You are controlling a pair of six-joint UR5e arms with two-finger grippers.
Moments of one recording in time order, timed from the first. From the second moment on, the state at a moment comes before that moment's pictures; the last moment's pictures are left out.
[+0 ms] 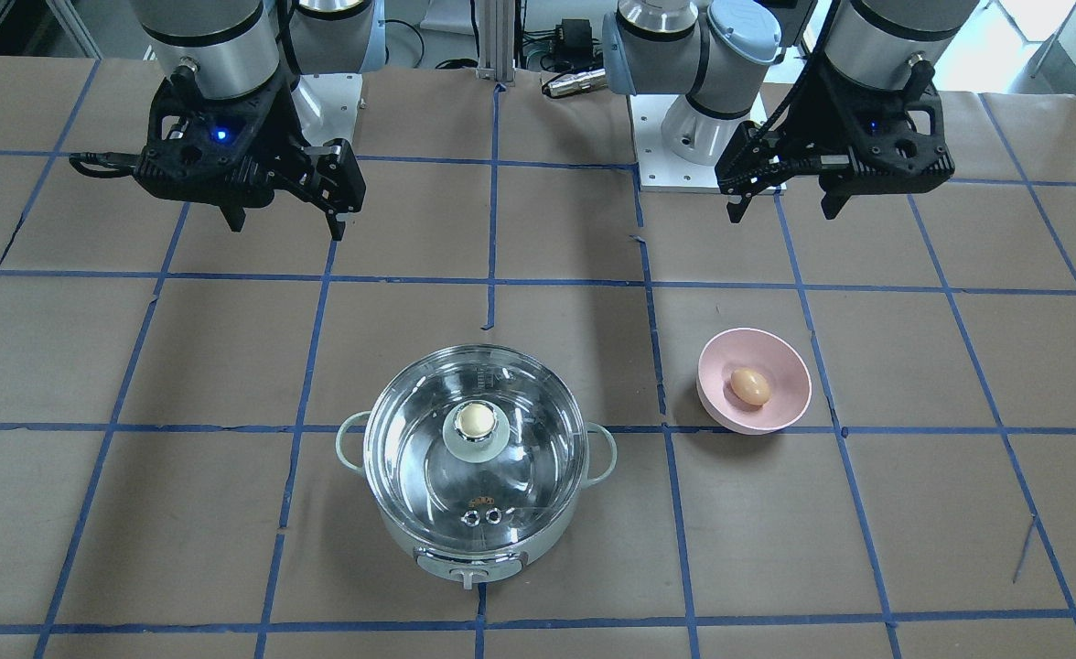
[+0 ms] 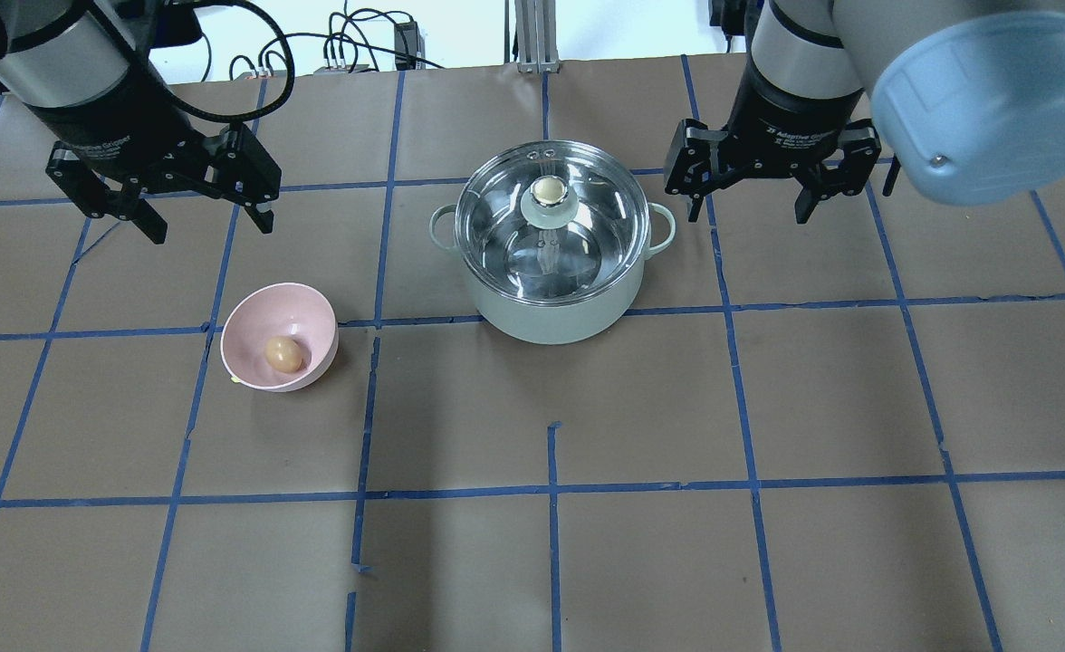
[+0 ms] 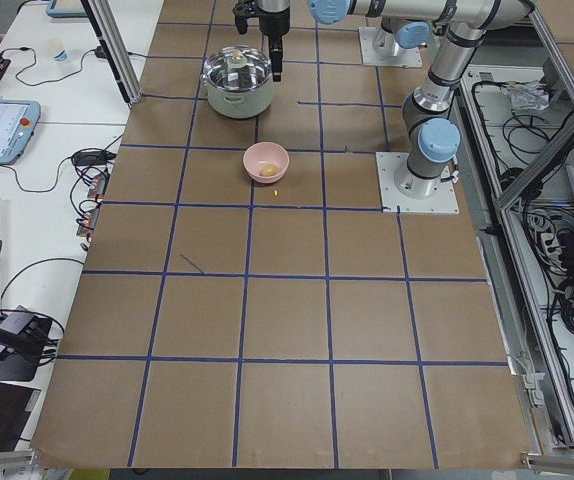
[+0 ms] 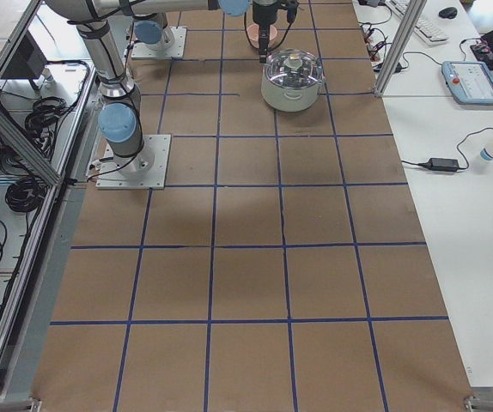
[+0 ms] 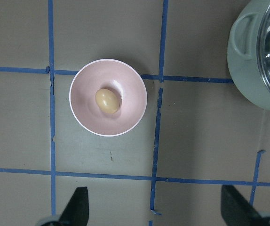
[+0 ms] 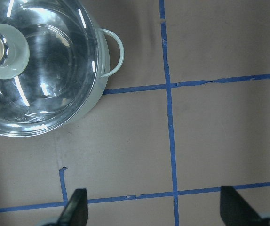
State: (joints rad) left arm -1.51 -1.54 -1.54 -1.66 1.58 -0.01; right arm 1.70 -1.55 1.56 -1.60 -1.59 0.21
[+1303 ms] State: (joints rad) left arm -1.46 -1.67 -1.79 -1.21 1.59 -0.42; right arm 1.79 -1.37 1.47 -1.77 -1.58 0.24
